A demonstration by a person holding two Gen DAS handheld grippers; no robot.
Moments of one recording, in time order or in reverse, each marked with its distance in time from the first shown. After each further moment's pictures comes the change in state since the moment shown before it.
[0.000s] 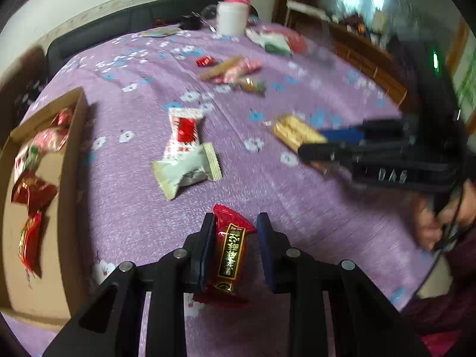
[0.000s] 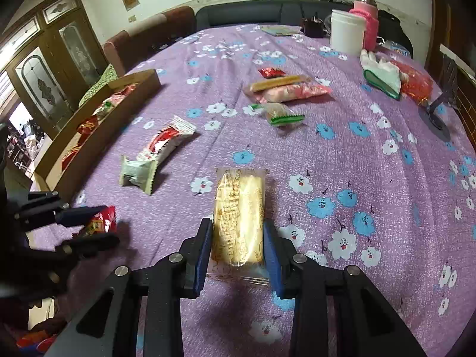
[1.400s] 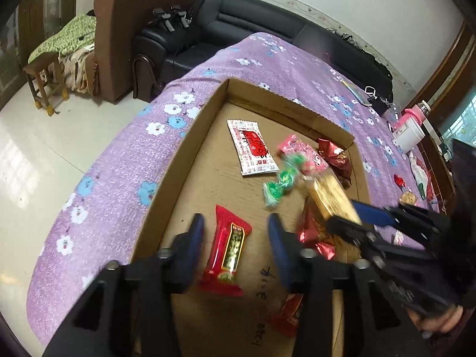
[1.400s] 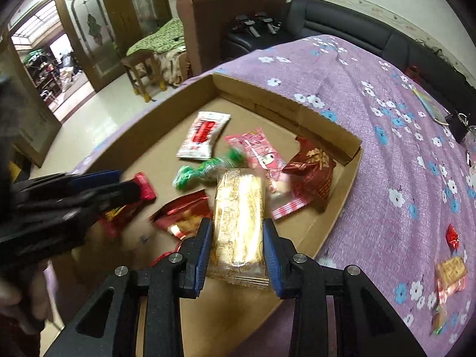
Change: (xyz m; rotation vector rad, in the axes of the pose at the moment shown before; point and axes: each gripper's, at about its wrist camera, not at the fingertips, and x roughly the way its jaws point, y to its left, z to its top) left arm -0.067 0.286 -0.018 -0.631 -0.104 0.230; right arm 0.138 0.246 0.157 -0.330 0.106 0.099
